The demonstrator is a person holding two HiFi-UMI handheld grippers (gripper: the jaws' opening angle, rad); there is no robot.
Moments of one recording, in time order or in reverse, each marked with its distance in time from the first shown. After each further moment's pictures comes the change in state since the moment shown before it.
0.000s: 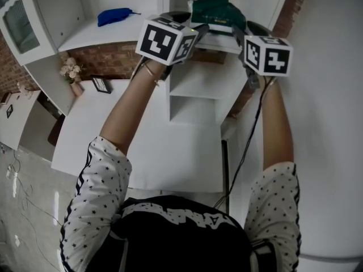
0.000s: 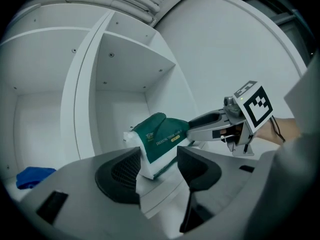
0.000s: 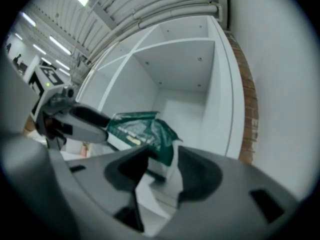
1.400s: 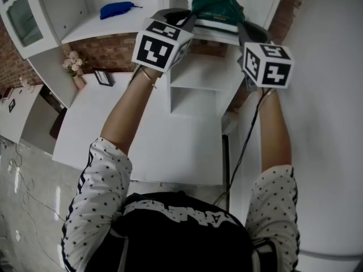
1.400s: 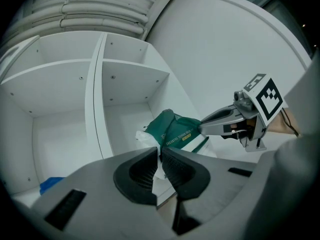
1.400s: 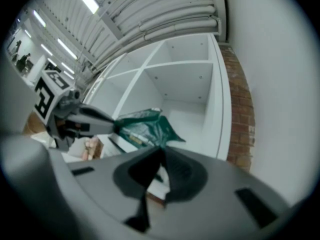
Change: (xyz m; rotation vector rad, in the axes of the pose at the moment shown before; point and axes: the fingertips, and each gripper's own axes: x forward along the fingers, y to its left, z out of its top) left arm -0.033 -0.001 0.005 0.125 -0.066 0.128; right arm -0.038 0.023 0.002 -0.029 -0.115 0.013
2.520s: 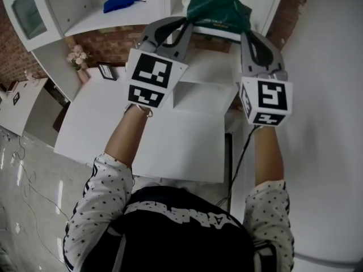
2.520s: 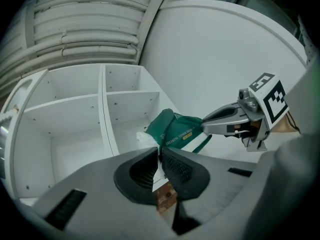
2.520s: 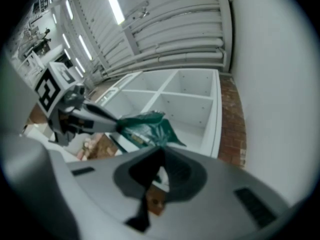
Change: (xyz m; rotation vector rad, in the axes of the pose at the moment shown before) left arm -0.071 -0.037 0.016 0.127 -0.155 0.103; right arm -0.077 0.039 0.015 -0.160 -0.236 -0.051
